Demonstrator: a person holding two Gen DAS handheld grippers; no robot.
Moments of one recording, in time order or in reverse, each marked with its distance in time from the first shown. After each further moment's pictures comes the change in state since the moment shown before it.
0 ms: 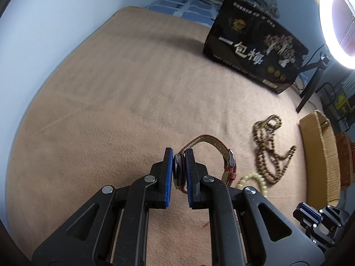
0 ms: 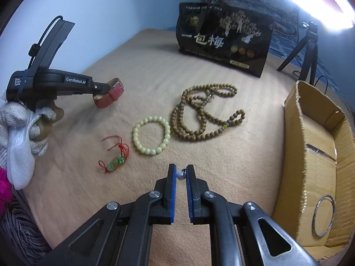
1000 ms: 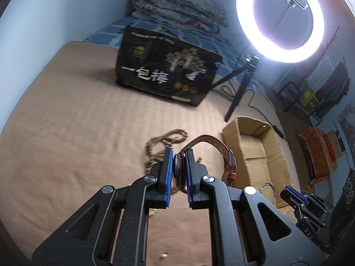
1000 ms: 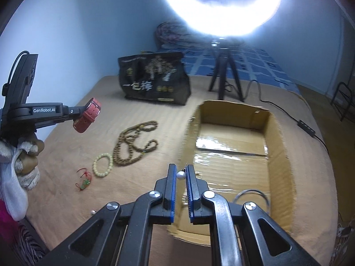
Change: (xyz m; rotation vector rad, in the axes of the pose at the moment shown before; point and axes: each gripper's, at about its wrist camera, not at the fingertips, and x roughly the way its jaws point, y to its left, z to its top) left arm -0.060 -0.141 0.001 0.101 -0.102 -0.208; right arm -0.105 -0.109 -0.016 0.201 -0.187 -0.128
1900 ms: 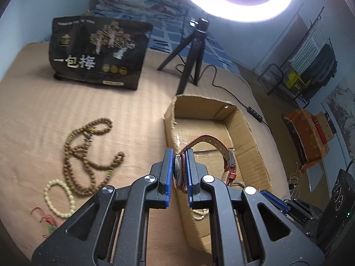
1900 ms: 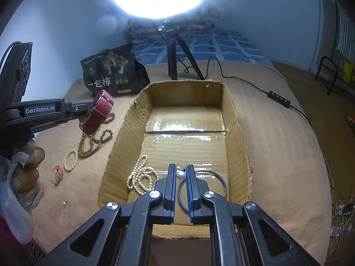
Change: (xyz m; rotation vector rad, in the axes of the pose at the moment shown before) left arm 0.066 -0.114 -0.019 0.082 0.072 -0.094; right arm 0.006 -0.083 -0.026 0.123 0.063 -0.062
